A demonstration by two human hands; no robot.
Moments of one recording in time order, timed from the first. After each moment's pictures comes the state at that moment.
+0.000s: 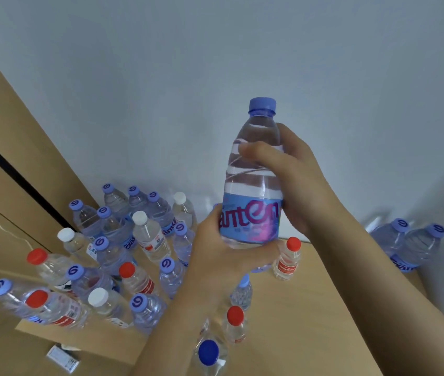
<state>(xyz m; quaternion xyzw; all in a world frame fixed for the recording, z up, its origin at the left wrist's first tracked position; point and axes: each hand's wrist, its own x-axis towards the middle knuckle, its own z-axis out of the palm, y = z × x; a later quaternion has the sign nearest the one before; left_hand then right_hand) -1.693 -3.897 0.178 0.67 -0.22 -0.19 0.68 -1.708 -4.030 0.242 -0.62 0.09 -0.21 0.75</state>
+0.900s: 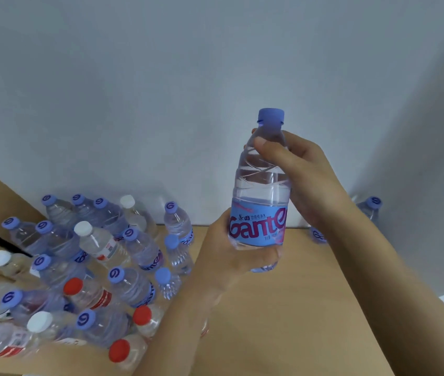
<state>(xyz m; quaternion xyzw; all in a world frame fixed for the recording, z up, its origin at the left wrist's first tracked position) -1.723 -3.978 0.148 0.62 -0.29 -0.34 0.64 -1.768 -4.125 0.215 -0.66 0.14 -0.26 0.69</state>
